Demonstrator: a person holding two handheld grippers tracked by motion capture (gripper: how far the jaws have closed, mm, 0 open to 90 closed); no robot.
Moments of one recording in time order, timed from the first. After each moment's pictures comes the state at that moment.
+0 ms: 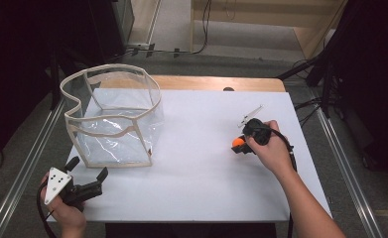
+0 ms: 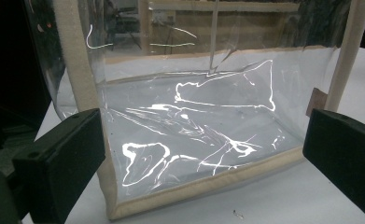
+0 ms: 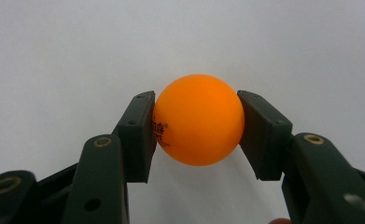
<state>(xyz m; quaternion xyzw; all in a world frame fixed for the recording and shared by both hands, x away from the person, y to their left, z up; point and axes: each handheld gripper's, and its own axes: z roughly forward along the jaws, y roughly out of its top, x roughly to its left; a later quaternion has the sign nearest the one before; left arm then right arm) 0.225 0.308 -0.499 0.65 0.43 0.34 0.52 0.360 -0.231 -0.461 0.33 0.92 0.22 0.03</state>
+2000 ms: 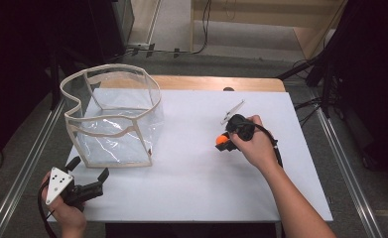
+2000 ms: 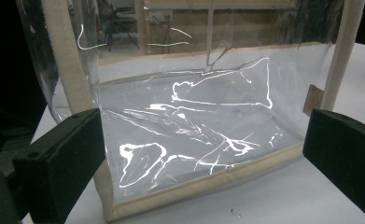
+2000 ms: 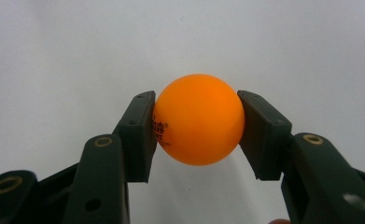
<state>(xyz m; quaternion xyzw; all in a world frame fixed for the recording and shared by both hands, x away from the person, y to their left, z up) 0.225 0.307 -0.499 0.66 0.42 0.34 0.52 0.369 -0.183 -0.444 0.28 0.93 0.24 0.02</state>
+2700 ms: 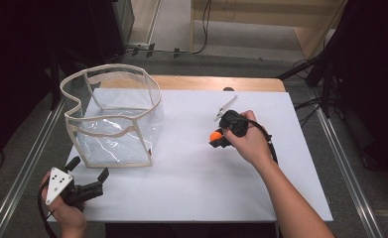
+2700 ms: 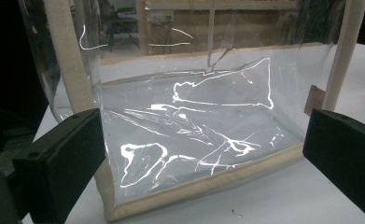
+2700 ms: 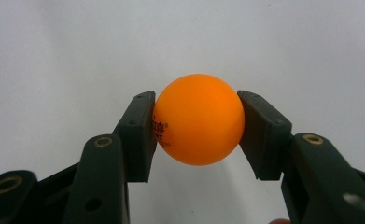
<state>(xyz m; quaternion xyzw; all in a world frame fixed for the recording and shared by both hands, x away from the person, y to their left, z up) 0.225 0.307 -0.499 0.66 0.42 0.34 0.52 0.375 -0.165 -0.431 0.26 0.93 0.25 0.02</state>
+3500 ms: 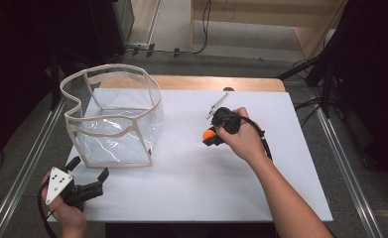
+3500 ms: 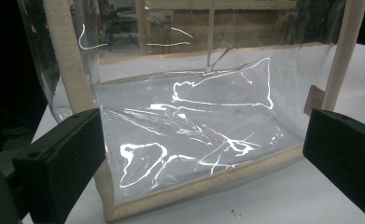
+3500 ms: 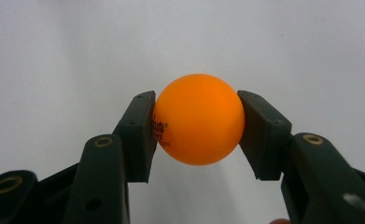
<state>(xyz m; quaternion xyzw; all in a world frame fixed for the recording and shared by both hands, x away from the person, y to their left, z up) 0.225 0.307 -0.499 0.66 0.42 0.34 0.52 0.381 -0.144 -0.422 0.24 0.94 0.25 0.02</state>
